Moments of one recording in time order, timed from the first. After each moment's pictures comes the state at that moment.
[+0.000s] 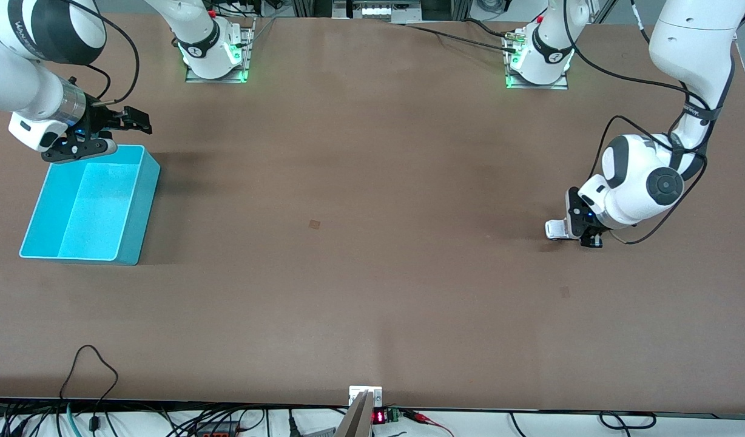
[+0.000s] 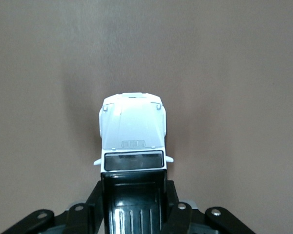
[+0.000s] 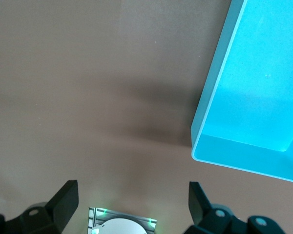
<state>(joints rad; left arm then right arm) 0.11 0.44 -0.04 -2.14 0.05 2.52 1.60 -0.02 -0.17 -0.02 -2.20 0.02 1.79 -0.22</state>
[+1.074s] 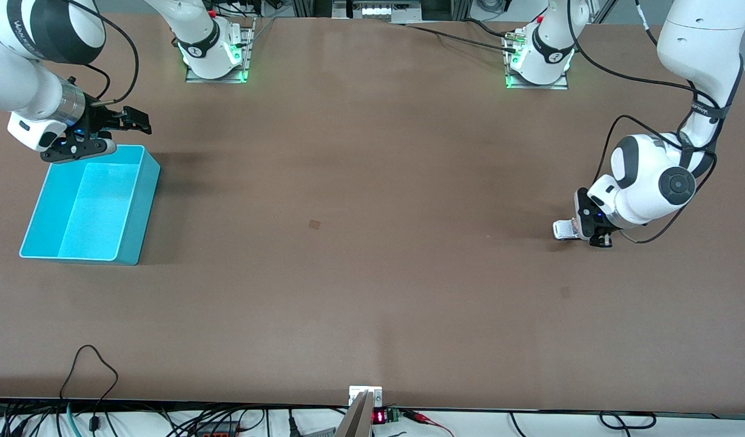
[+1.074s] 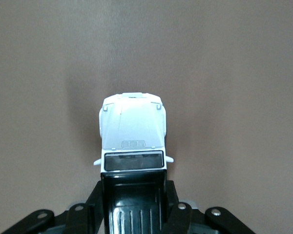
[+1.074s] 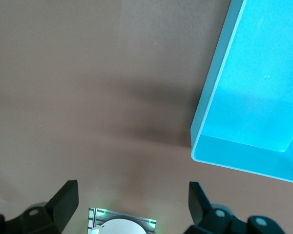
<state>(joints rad) 0.15 0.45 -0.04 -2.13 0.05 2.52 1.61 -0.02 -0.17 -0.02 -2.19 0.02 1.79 -0.22</state>
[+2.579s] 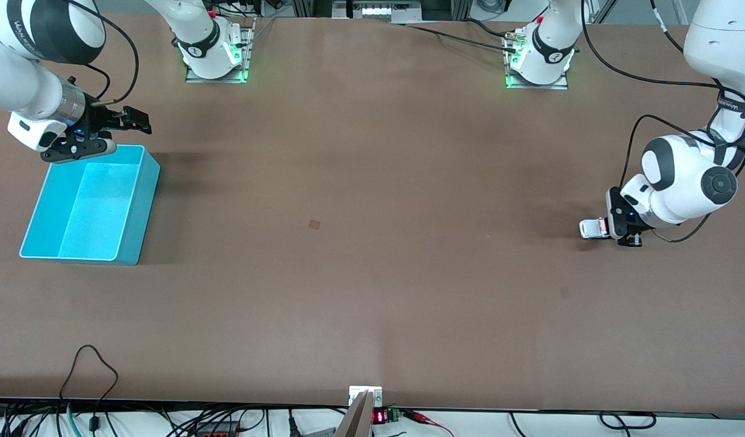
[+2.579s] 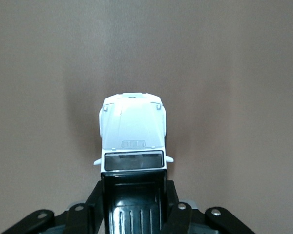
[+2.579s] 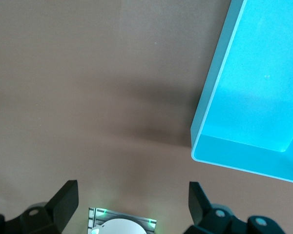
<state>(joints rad) 0.29 0.47 -0.04 -2.09 0.05 2.50 1.76 -0.02 -0.17 -0.02 -2.19 0.02 1.79 -0.22</state>
